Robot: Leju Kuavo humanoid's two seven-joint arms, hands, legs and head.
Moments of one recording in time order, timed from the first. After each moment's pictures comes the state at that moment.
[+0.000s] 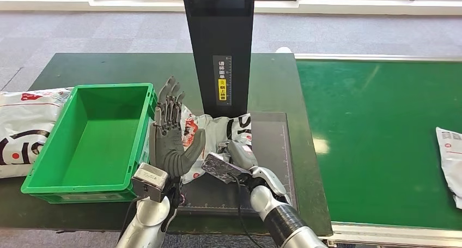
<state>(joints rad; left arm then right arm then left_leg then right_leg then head) -0.20 -0.22 -0.35 -1.44 -0.26 0.22 -0.64 -0.41 0.25 0.43 -0.83 0.76 -0.16 -0.27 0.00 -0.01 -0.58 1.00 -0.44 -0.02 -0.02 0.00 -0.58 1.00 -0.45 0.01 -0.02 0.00</state>
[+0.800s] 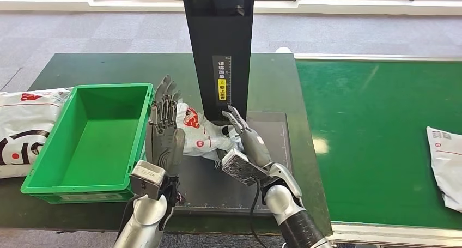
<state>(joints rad) -0.20 -0.22 -0.32 -1.46 -0.28 0.23 -0.62 -0.30 0.18 0.41 -1.20 0.61 -0.10 -0.40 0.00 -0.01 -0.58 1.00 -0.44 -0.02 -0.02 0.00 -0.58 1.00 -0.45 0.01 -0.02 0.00</state>
